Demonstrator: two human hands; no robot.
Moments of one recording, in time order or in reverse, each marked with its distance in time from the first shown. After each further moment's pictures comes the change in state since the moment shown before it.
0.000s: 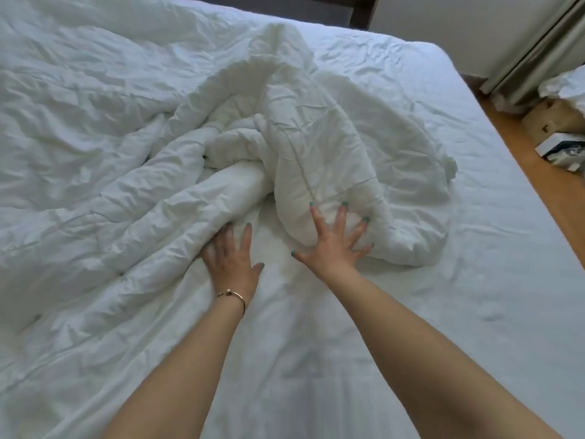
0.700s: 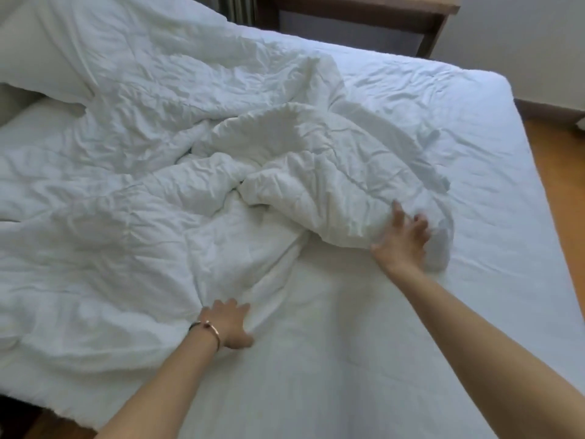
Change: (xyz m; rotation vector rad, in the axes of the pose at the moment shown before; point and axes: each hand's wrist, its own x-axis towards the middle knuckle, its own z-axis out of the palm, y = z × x) left_hand -0.184 0.111 -0.082 0.119 -0.827 -0.098; right_hand 0.007 0.205 -0.148 0.222 0.123 -0.109
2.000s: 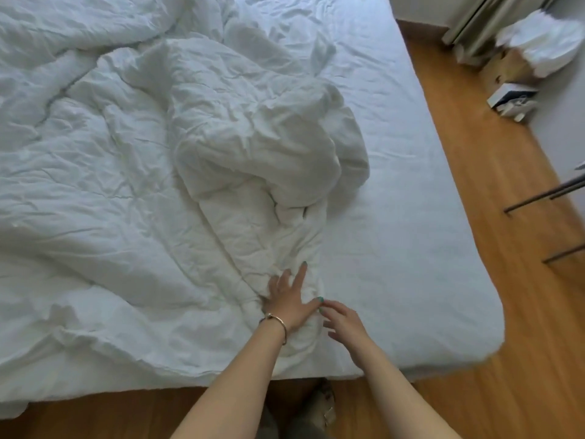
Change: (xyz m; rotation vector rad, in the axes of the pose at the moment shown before) left_hand -0.035 0.169 0.174 -0.389 0.079 0.353; right_hand -0.314 0.151 0.077 0.868 -0.516 0.673
